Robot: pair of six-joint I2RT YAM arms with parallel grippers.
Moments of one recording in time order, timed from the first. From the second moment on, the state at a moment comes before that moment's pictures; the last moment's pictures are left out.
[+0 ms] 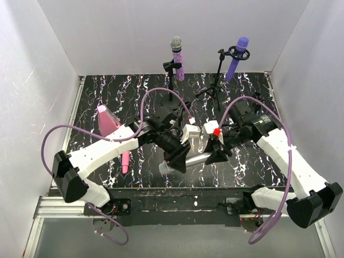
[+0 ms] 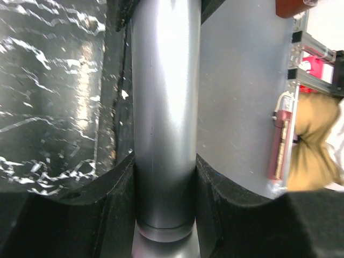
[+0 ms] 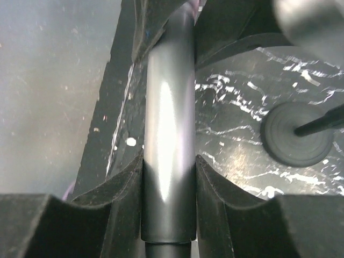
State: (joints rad) left arm -0.91 1.44 1.33 -0.83 0.78 0.08; right arm 0.49 1.15 1.22 -1.29 -1.07 -1.06
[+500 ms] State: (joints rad) left arm -0.92 1.56 1.38 -0.99 0.82 0.00; right arm 0.61 1.20 1.11 -1.24 -0.92 -1.05
